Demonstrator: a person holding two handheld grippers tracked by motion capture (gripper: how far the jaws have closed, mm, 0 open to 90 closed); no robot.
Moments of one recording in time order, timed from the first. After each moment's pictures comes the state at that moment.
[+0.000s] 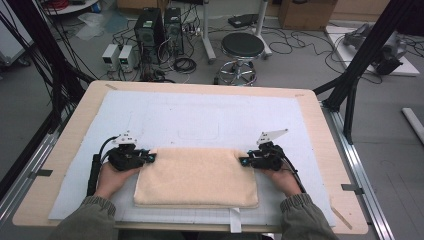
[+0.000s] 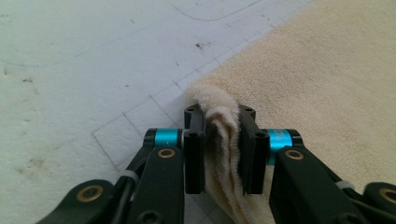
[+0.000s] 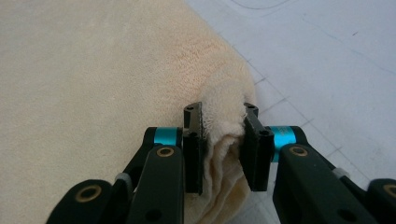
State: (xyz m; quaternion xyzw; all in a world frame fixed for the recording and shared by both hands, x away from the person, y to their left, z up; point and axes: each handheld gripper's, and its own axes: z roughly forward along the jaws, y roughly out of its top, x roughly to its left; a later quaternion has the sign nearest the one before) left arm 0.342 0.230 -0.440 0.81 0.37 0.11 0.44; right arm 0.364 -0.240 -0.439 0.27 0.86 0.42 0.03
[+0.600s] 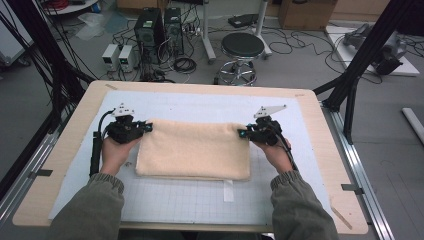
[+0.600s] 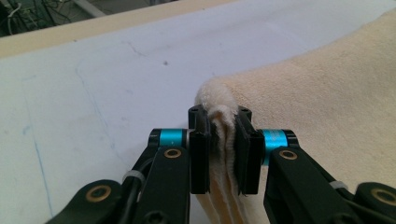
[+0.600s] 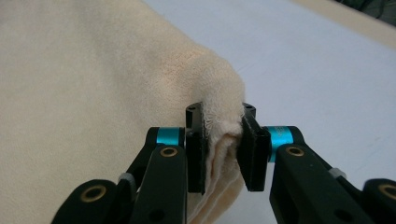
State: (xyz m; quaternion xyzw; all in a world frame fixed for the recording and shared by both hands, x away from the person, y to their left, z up) left arm 0.403 0.227 -0.388 0.77 0.42 0.20 0.44; right arm 0.420 -0.226 -0.393 0.30 0.84 0.43 0.12
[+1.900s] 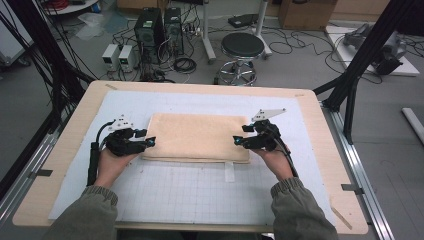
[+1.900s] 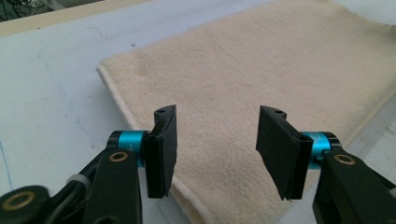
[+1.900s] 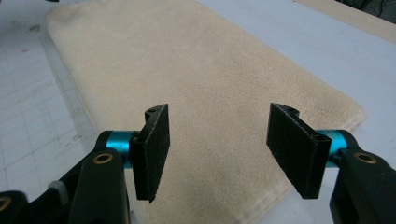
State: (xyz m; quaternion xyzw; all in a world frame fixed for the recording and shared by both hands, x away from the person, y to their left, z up) left arm 0.360 0.230 -0.407 0.78 0.38 0.17 0.46; right arm 0.391 -0.218 -0.388 0.31 0.83 0.44 0.12
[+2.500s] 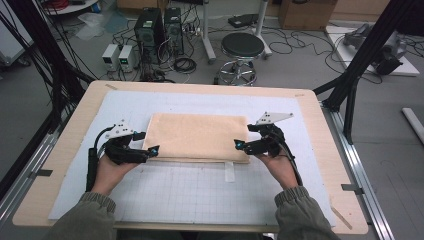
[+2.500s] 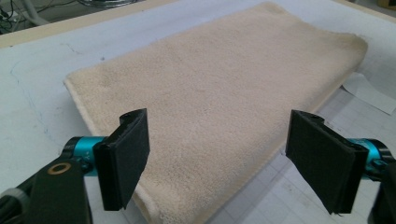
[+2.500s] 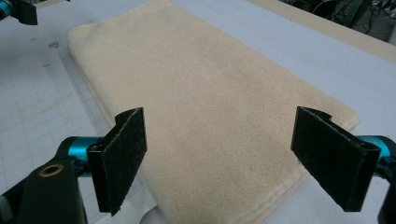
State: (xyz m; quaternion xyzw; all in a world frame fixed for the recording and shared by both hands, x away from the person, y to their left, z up) left arm 0.332 0.221 -0.396 0.78 0.36 0.17 0.49; right arm 0.370 -0.220 -0.376 0.31 0.82 0.46 0.13
